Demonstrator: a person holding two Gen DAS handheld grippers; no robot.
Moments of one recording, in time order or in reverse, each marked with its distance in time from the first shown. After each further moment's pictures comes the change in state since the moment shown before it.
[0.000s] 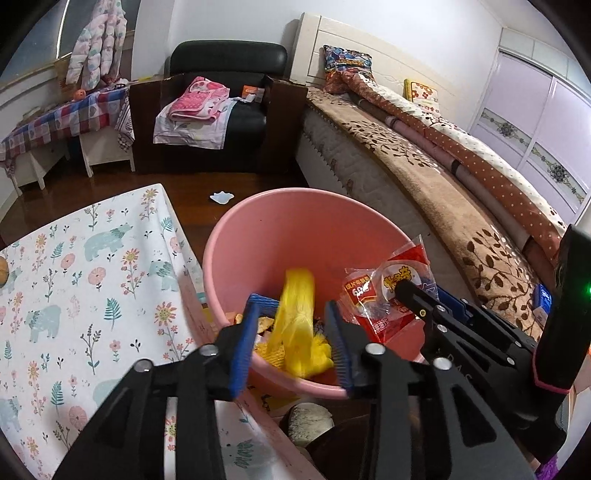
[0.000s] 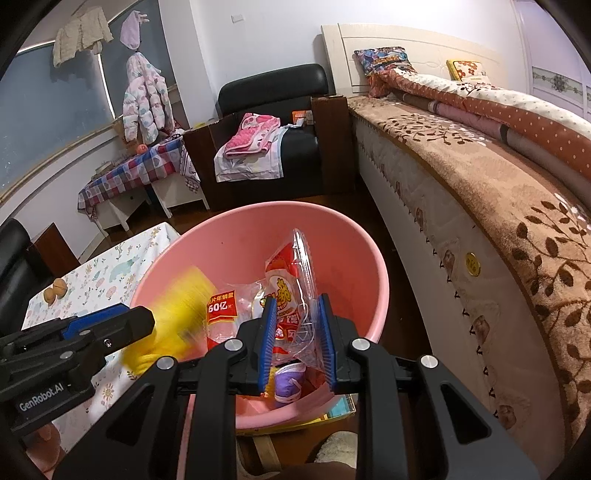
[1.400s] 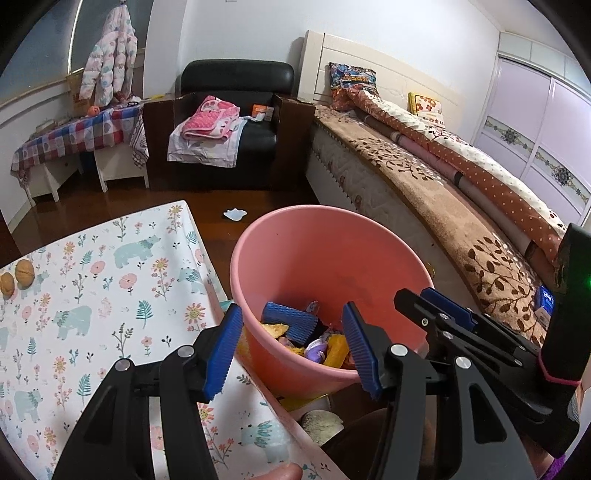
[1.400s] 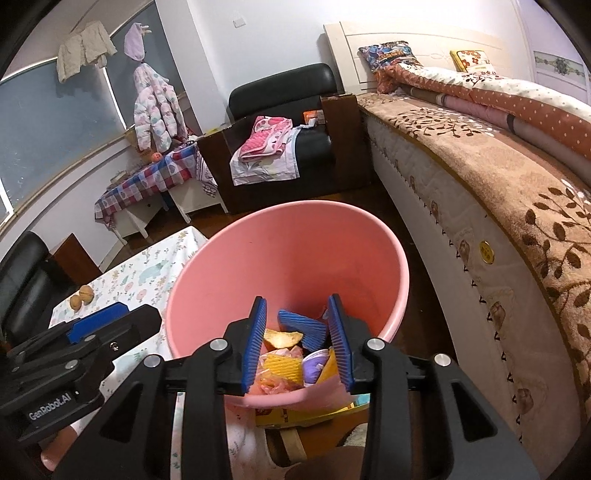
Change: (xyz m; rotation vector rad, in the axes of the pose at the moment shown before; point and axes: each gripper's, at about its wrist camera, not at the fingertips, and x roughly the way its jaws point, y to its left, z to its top) left arm -0.039 0.004 -0.010 0.012 -0.074 0.050; right arm -0.023 0.006 -0.007 0.045 -0.007 0.083
